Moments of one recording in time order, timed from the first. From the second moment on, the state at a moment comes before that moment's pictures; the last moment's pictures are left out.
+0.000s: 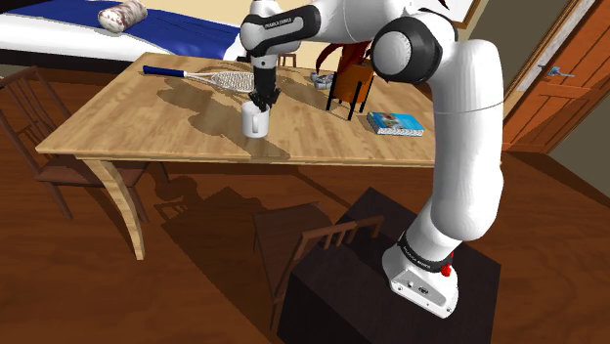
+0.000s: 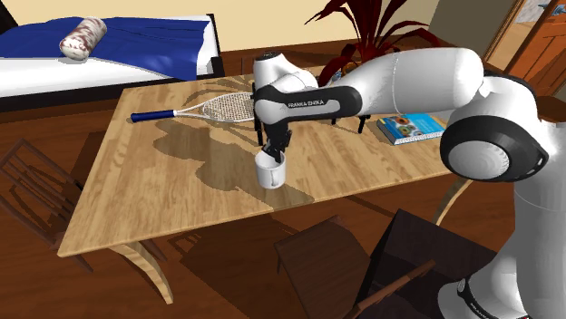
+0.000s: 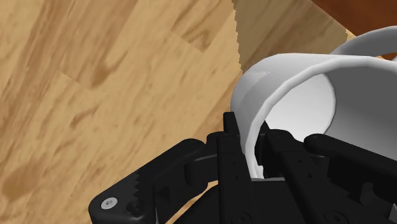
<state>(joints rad) -0.01 0.53 -0.08 -1.44 0.05 1.86 -0.03</state>
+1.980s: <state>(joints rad) -0.04 0.45 -0.10 -1.19 0.05 1.54 -0.05</state>
